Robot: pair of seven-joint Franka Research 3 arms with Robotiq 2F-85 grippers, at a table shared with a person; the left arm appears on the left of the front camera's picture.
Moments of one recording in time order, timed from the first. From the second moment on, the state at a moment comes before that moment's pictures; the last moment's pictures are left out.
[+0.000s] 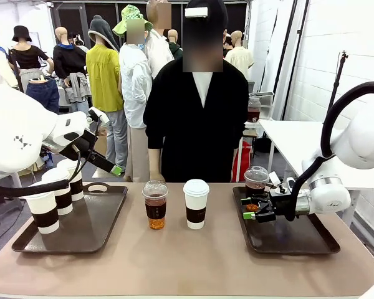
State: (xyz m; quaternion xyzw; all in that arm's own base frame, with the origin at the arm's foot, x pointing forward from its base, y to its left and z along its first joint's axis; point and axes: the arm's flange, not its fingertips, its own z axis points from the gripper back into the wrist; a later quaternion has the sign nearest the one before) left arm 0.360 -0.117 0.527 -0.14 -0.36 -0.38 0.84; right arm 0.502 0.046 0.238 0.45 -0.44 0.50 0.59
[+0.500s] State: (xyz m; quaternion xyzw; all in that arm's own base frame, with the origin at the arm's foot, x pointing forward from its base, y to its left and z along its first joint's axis) left arm 0.360 -0.117 0.527 -0.14 -0.36 -0.38 0.84; right arm 0.502 0.046 0.238 0.45 -0.44 0.50 0.59
